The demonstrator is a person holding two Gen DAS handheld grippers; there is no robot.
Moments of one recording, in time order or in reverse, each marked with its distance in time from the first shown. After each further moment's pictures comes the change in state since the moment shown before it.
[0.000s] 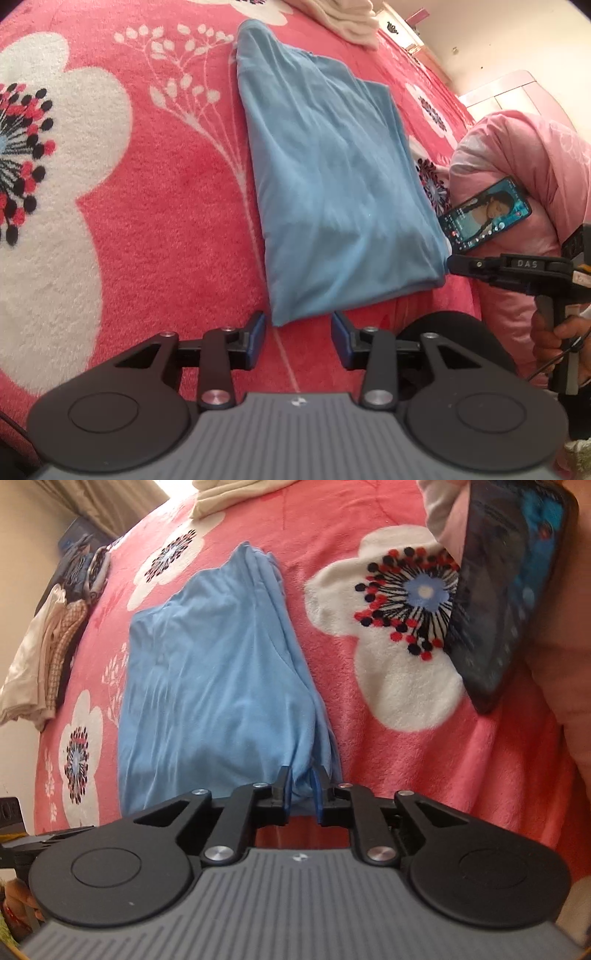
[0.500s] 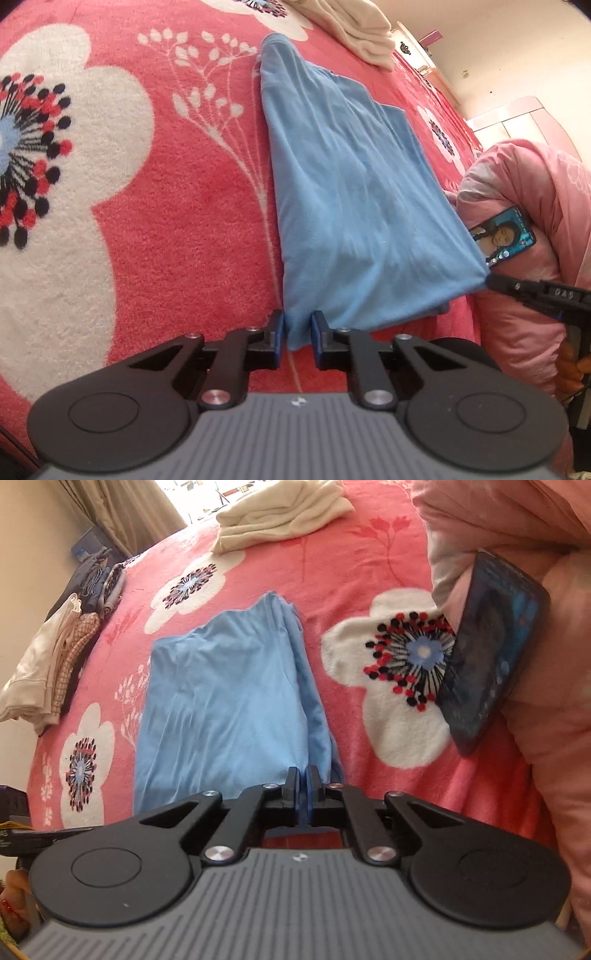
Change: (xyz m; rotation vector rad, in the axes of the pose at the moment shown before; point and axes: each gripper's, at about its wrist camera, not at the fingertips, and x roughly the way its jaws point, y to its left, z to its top) left arm -0.001 0.014 0.006 -0.060 -0.032 -0.007; right arm -0.037 0.019 -0.003 -0.075 -0.105 -0.044
